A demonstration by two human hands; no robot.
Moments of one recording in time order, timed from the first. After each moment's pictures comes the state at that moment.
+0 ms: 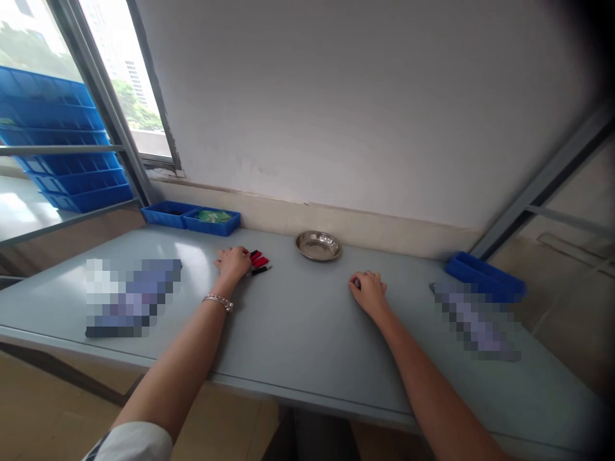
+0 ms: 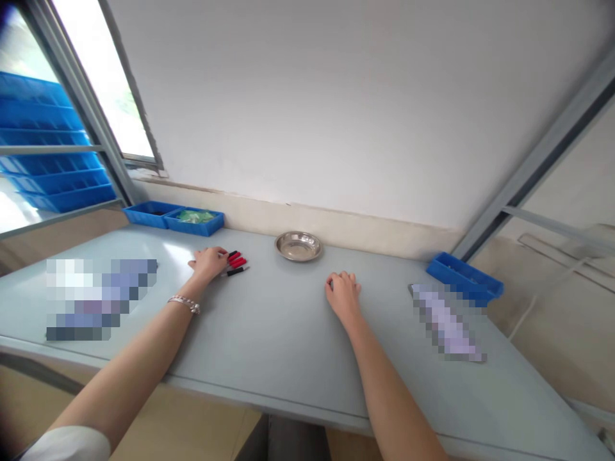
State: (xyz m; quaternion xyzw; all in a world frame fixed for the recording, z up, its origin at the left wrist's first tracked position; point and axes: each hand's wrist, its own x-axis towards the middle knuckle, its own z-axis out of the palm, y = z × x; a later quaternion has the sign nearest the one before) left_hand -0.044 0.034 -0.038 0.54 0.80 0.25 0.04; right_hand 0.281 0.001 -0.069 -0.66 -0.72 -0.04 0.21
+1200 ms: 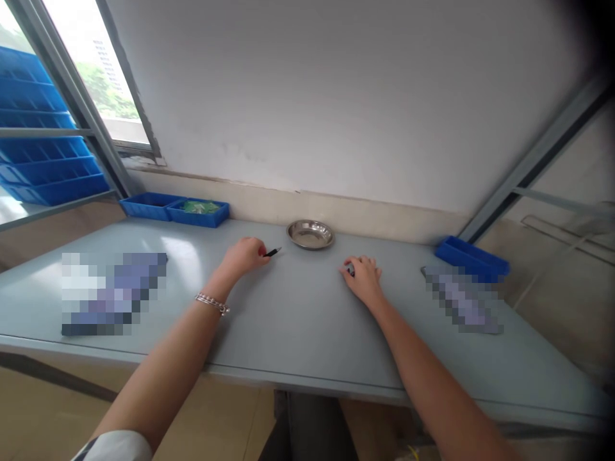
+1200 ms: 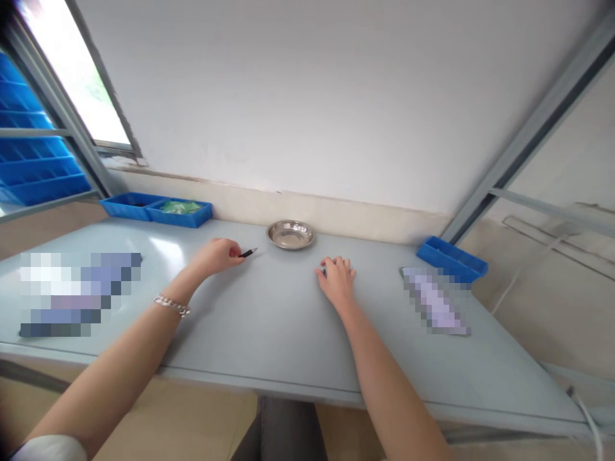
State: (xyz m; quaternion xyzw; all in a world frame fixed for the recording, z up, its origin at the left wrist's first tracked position) left_hand -0.003 0.012 -0.007 0.73 0.67 0.12 0.03; right_hand 0.278 -0.008 -0.060 -0.66 -0.71 -0.04 0.23
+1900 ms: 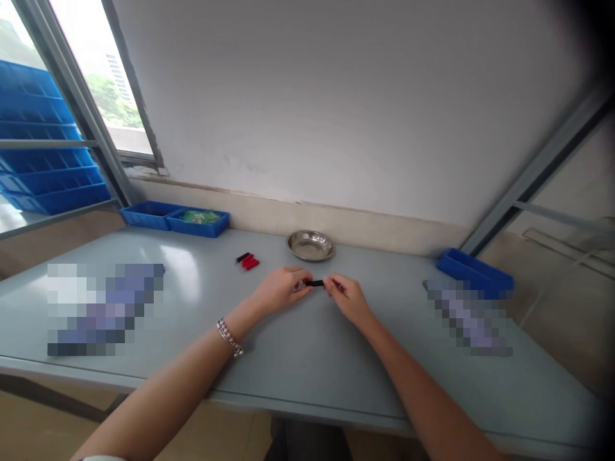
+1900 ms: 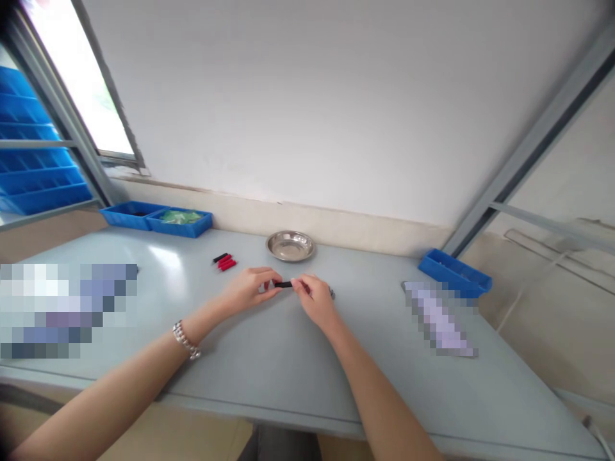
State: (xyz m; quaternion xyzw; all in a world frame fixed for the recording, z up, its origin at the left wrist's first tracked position) left_hand 0.059 -0.023 -0.013 0.89 0.39 0.25 0.05; right_hand 0.245 -0.025 -0.043 -0.46 -0.76 0.22 0.41
